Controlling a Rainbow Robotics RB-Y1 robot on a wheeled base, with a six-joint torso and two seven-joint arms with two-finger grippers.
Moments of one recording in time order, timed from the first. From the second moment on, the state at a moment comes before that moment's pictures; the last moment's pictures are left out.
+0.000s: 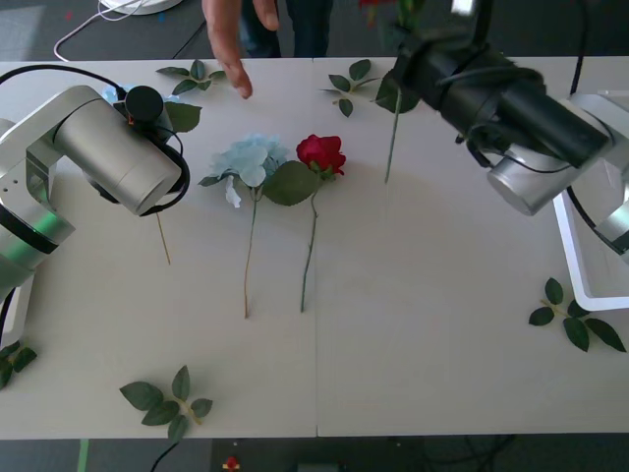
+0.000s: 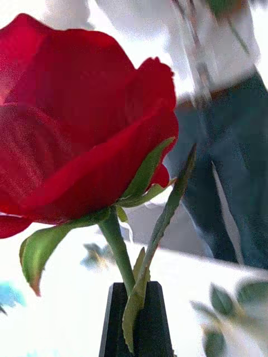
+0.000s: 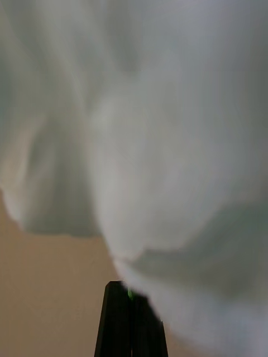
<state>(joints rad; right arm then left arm) -0.71 -0.74 0.59 -1.50 -0.35 -0.06 0.78 -0.69 0.66 -0.53 -1.58 0.28 1.43 -0.61</state>
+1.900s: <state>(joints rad) -0.81 -0.61 0.59 -1.49 -0.29 -0.21 0.79 -0.69 0.66 -0.53 -1.58 0.28 1.43 -0.61</state>
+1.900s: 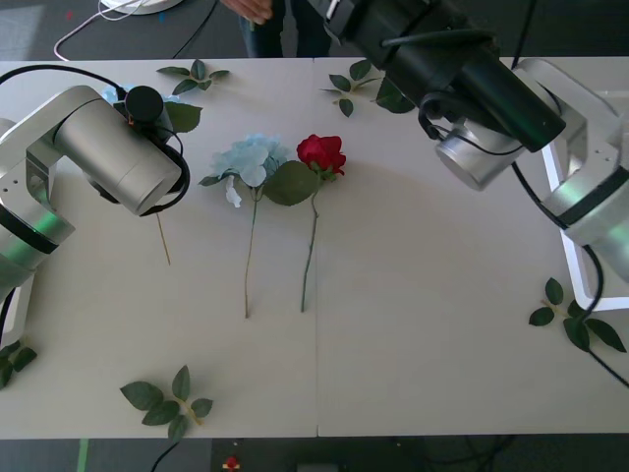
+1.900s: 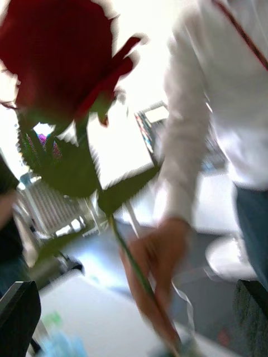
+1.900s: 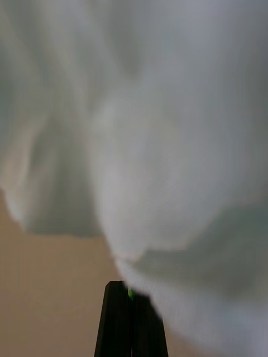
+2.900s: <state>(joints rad) -0.23 -1.12 0.12 -2.32 -0.84 0.54 0.87 -0.67 0.67 -0.53 -1.59 0.29 1.40 -0.61</state>
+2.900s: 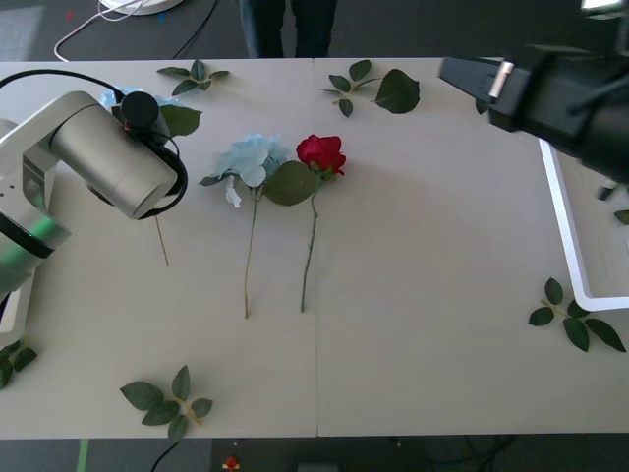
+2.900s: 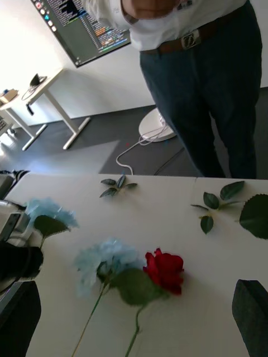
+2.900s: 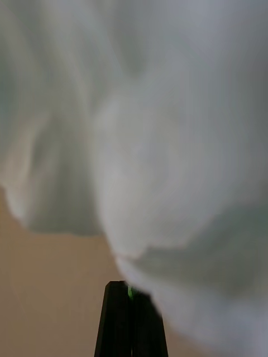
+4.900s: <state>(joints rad) 0.18 -1.12 -0.39 -2.24 -2.00 0.88 2.41 -0.12 0.85 0.39 -1.49 0.52 1.00 -1.80</state>
